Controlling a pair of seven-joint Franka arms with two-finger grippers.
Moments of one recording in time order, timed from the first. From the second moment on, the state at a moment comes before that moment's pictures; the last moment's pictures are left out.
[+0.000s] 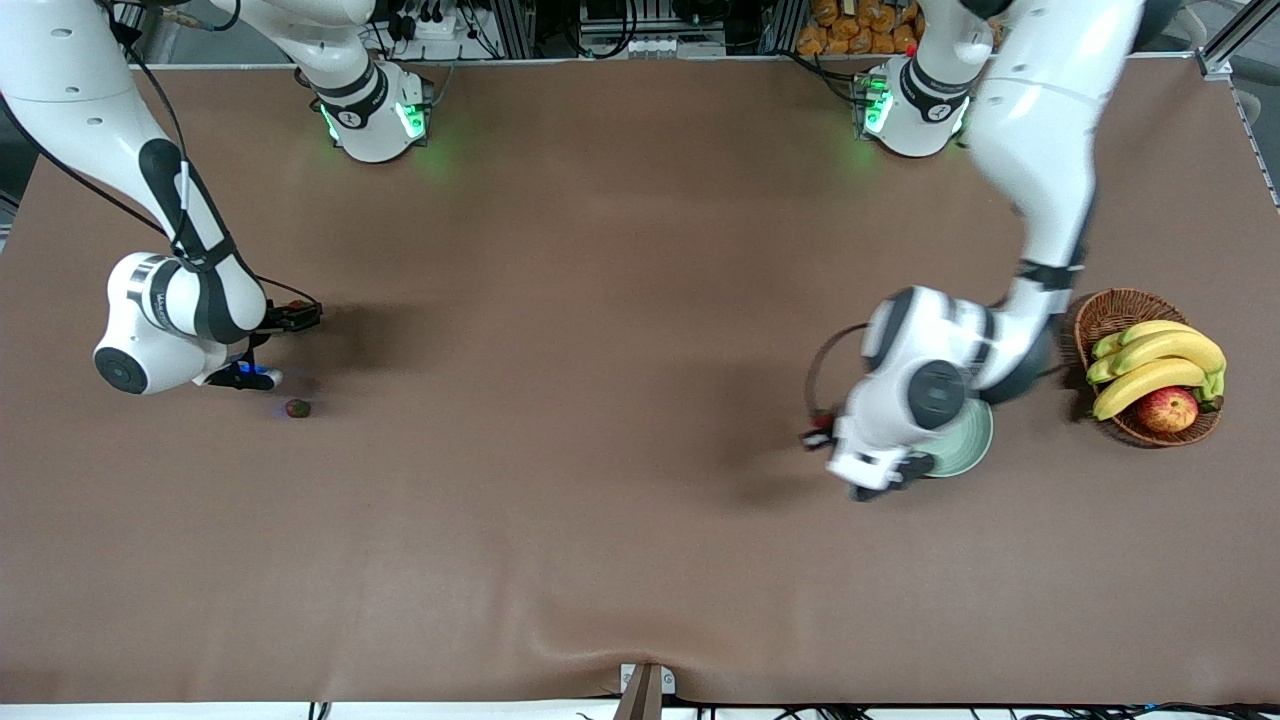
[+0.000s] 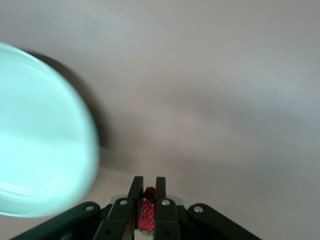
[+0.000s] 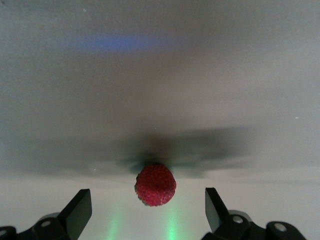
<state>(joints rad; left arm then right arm) -0.16 0.64 -0.14 -1.55 0.02 2.06 -0.63 -0.16 0.50 -0.06 -2.08 0.01 1.91 -0.13</state>
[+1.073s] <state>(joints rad) 0.10 0.69 -0.16 -1.57 0.07 2.03 -0.27 -0.16 0.50 -0.01 -1.96 0.01 1.94 -0.21</state>
